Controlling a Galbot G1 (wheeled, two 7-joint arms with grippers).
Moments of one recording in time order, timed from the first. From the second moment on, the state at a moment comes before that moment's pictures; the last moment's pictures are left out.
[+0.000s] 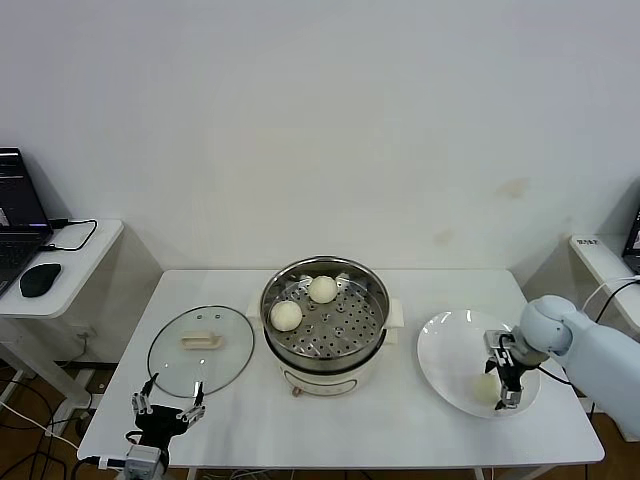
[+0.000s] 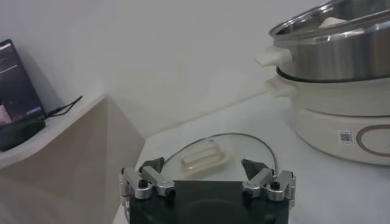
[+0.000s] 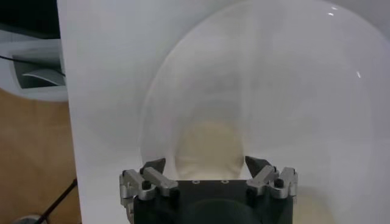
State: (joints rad) left arm 1.66 -1.42 -0.70 -2.05 0.18 0.18 0.08; right arm -0.37 0.56 -0.46 1.37 -0.25 -0.35 -1.23
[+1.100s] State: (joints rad) left arm 1.61 -1.42 -0.70 -2.03 0.18 0.15 0.05; right arm 0.15 0.65 -0.69 1.34 0.00 -0.38 -1.32
